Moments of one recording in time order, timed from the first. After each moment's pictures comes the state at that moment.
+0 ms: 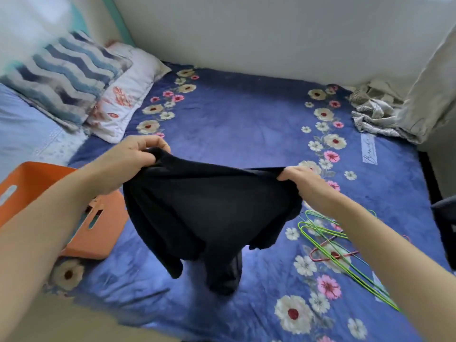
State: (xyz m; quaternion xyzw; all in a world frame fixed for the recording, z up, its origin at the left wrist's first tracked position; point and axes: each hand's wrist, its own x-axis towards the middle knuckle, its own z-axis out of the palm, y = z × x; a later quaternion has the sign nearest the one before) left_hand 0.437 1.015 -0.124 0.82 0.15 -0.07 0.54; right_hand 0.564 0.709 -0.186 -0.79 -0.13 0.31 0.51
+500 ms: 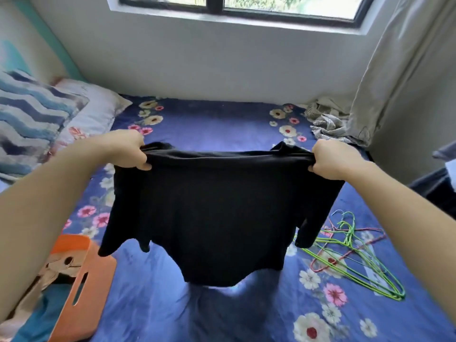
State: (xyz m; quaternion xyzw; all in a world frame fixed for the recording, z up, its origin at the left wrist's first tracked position) left_hand 0.568 1.127 -0.101 0.97 0.12 -0.19 0.01; right_hand 0.645 0.723 -0.135 -0.99 -0.10 0.05 -0.07
